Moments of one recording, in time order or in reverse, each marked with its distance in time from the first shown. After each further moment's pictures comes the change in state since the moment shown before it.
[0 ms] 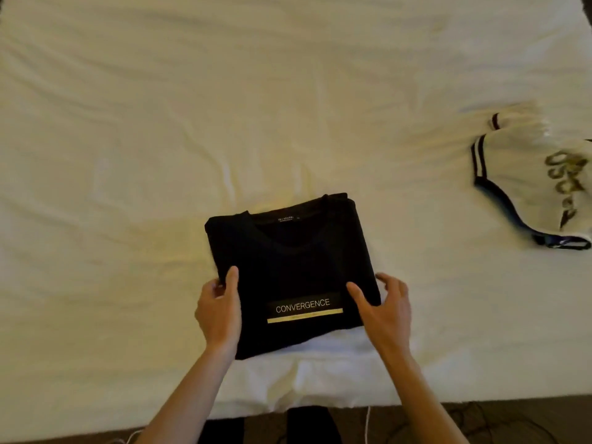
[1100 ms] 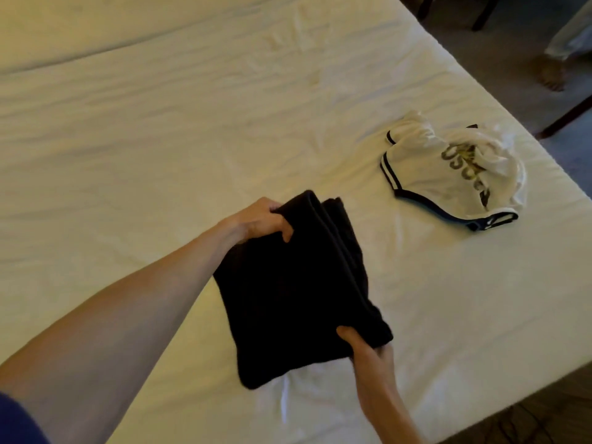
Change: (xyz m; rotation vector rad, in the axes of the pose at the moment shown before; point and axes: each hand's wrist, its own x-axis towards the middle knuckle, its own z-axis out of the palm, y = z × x) left_hand -0.001 0.288 0.179 0.717 -1.040 0.552; right_hand 0.011 -0.003 -0.029 1.197 0.045 0.421
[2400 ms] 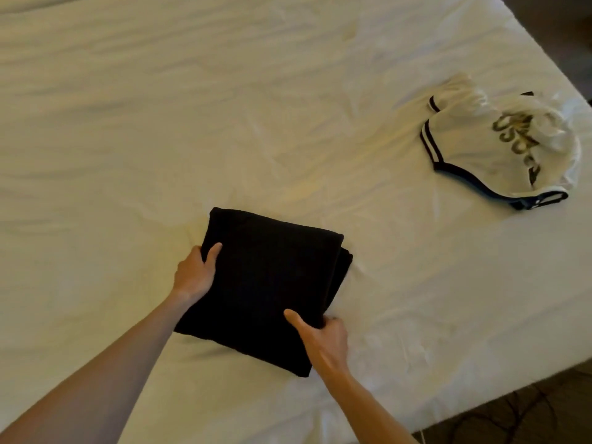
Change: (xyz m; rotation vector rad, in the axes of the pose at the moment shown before) left_hand -0.067 -0.234 -0.016 0.085 0.523 -0.345; right_hand -0.001 0.096 0.080 -0.617 0.009 0.140
